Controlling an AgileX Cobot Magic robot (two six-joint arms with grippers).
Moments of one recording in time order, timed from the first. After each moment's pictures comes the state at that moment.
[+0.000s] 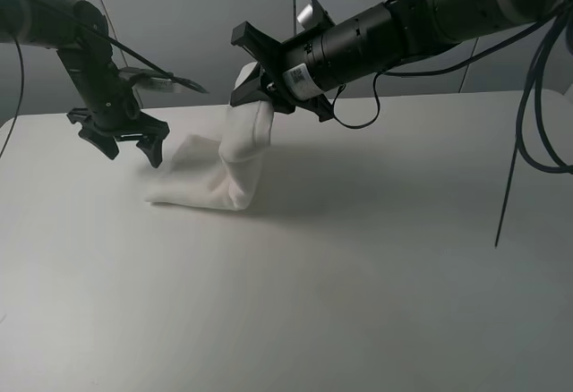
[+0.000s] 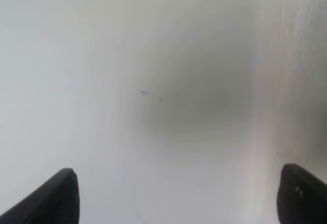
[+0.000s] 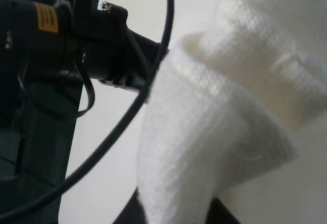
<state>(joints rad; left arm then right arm) -0.43 2.23 -1.64 0.04 0.97 0.06 0.50 1.94 -1.26 1.39 0.65 -0.64</state>
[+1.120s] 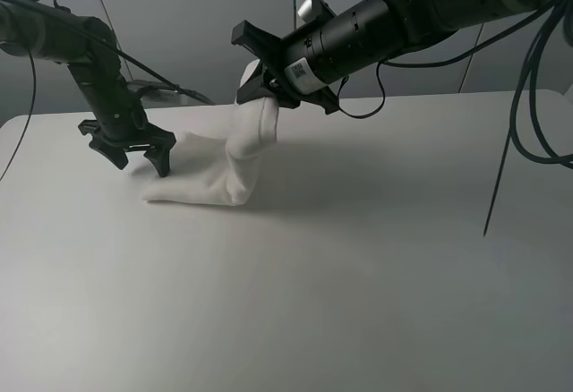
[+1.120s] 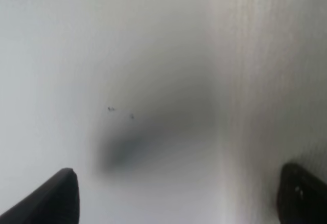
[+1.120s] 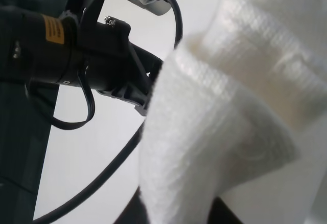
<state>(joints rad) -0.43 2.27 -1.64 0.01 0.94 0.10 0.50 1.94 -1.30 1.23 0.62 -0.51</state>
